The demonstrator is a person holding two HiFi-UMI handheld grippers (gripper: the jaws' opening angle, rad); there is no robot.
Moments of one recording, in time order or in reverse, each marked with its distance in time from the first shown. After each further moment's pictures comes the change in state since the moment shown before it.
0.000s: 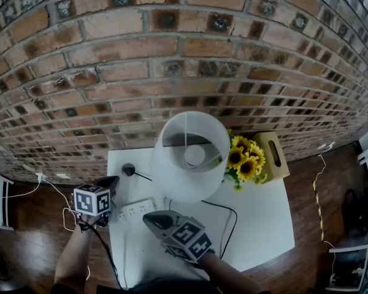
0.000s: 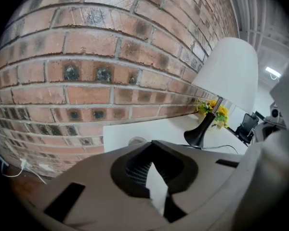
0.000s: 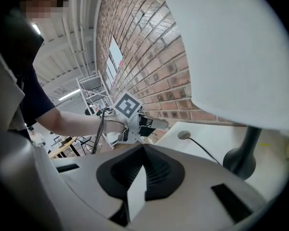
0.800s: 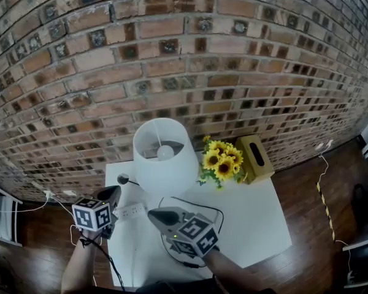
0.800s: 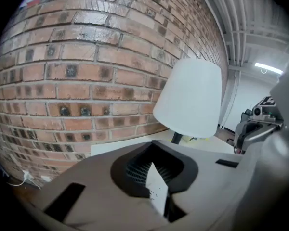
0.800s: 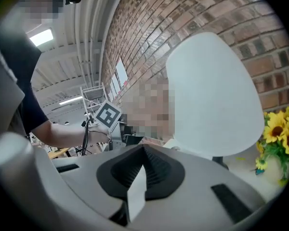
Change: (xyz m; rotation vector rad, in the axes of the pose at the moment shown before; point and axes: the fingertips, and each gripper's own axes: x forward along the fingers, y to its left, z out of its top) left arm -0.068 -0.103 0.043 0.085 -0.161 0.006; right arm -0.094 0.002 0.032 -0.047 -0.177 -0.044
